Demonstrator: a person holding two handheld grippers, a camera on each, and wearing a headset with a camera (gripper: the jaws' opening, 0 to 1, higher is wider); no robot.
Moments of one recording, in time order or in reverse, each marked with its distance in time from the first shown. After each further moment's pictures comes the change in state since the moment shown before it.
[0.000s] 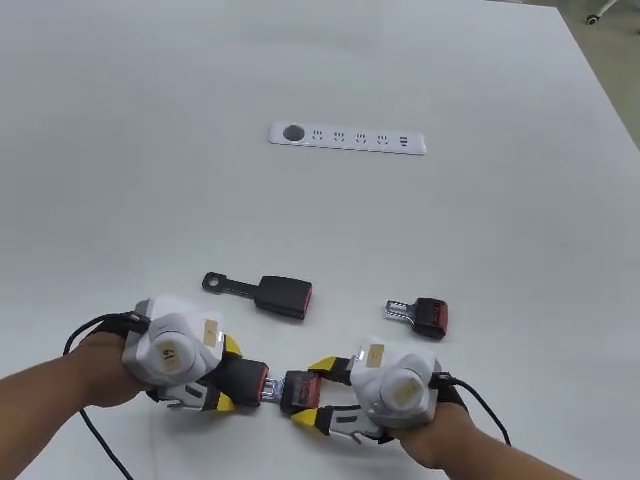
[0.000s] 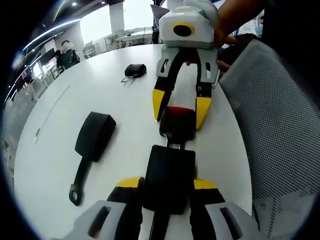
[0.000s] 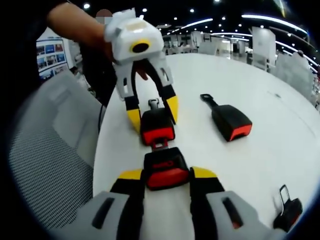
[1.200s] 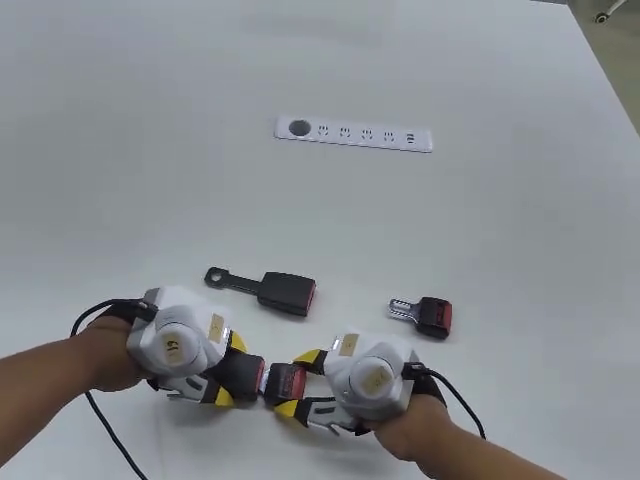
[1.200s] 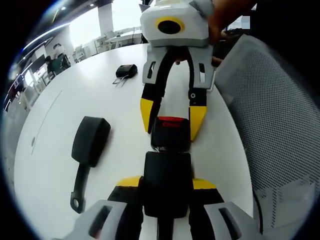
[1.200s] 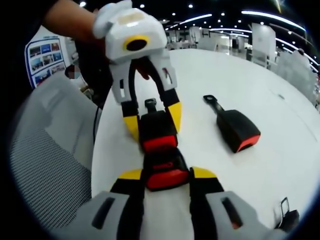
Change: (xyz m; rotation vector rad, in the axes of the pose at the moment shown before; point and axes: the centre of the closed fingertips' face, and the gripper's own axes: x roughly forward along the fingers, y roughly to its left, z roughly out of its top) left arm 0.000 -0.003 -0.001 0.073 0.016 -0.053; right arm 0.019 0.003 0.013 -0.005 0.044 -0.007
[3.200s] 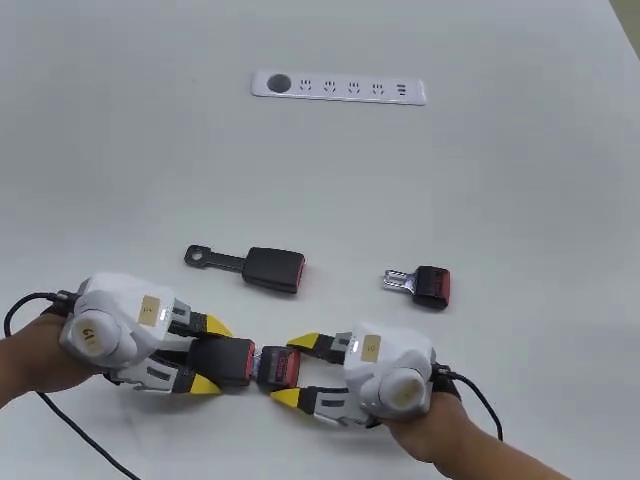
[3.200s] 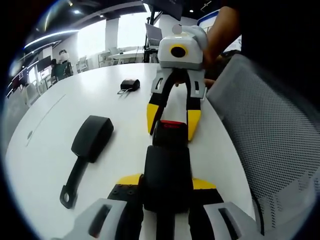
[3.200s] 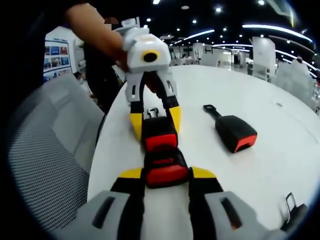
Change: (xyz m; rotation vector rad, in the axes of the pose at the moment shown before) left arm -0.008 -0.004 0.010 -0.051 -0.219 -0.062; right arm -0.007 0.000 -0.002 -0.025 -0.160 0.007
